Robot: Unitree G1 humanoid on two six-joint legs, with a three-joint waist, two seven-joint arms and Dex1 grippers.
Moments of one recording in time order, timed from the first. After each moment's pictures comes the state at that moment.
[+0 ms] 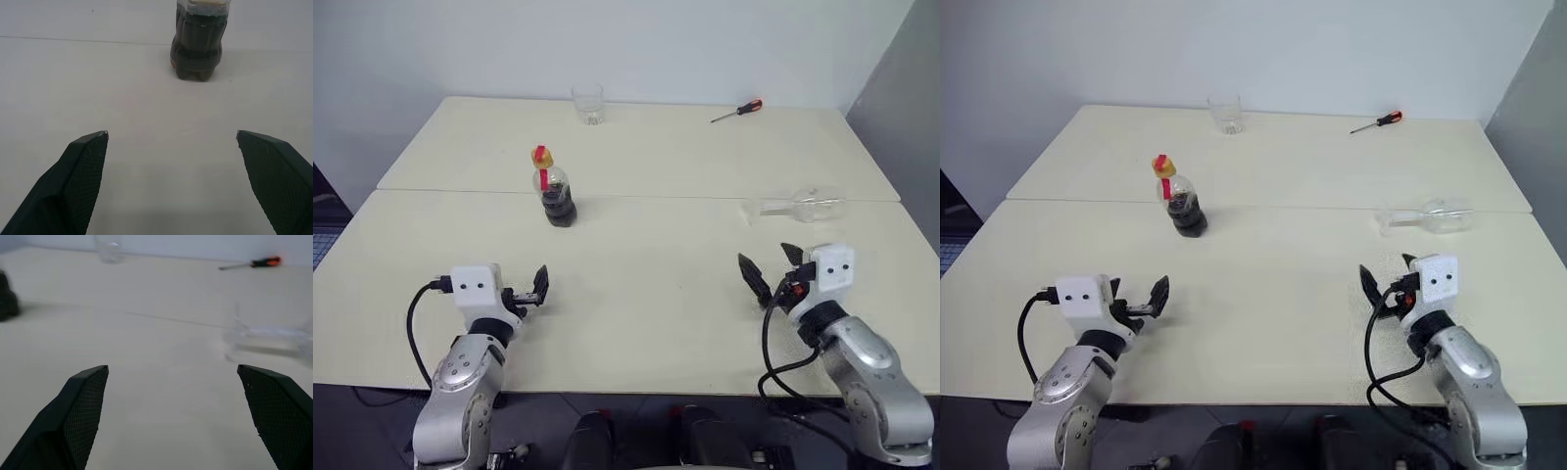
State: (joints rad) left arm 0.08 0.25 0.26 -0.47 -0.29 0.52 -0.13; right arm 0.03 -0.33 -0.16 -0.62 0.37 0.57 0.39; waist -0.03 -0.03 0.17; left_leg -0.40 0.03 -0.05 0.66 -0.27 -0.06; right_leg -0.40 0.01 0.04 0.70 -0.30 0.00
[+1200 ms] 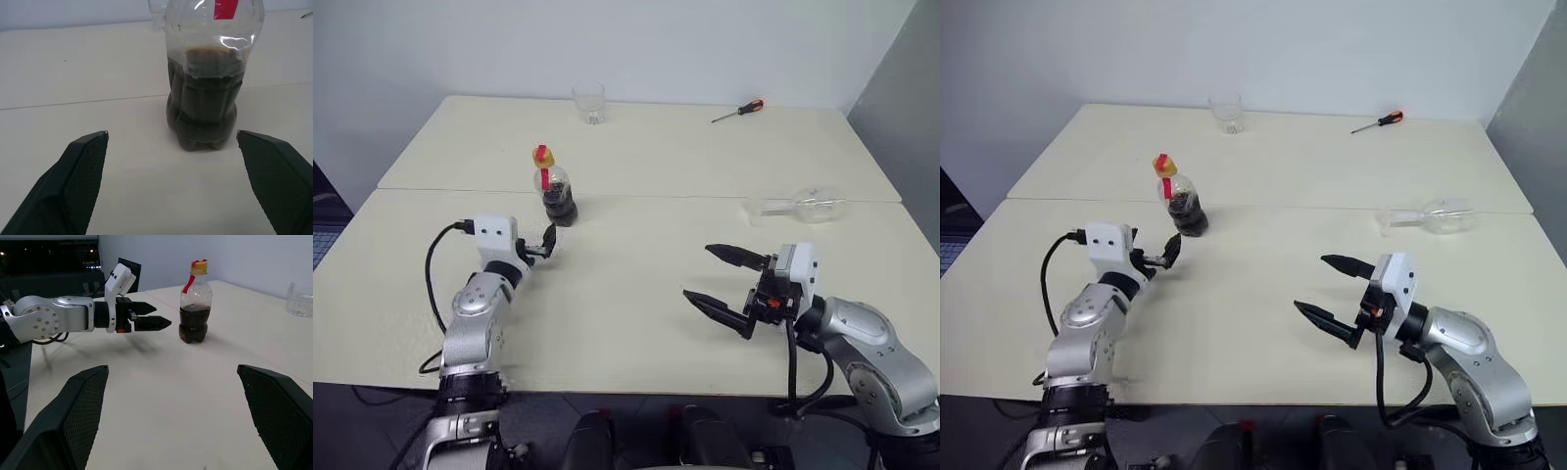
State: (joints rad) left arm -0.35 0.35 0.22 0.15 -0.18 0.22 -0.27; right arm -0.07 -0.52 -0.01 -0.57 0.53 0.40 0.78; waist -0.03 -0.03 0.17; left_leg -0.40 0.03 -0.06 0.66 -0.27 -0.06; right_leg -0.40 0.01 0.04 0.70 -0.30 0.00
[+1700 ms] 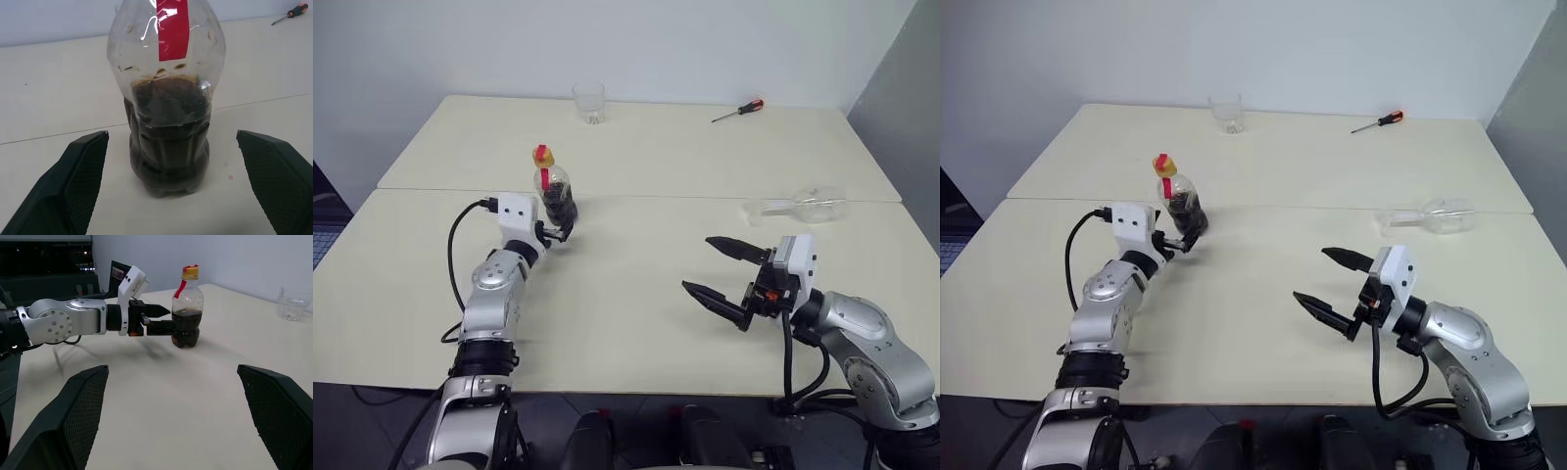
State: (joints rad) left arm -0.53 0.35 0.16 0.38 -0.15 0.13 -0.32; right arm -0.10 -0.51 0.00 -0.56 0.53 0.42 0.74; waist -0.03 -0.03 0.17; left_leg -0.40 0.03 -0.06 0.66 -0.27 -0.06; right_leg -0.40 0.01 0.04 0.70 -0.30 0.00
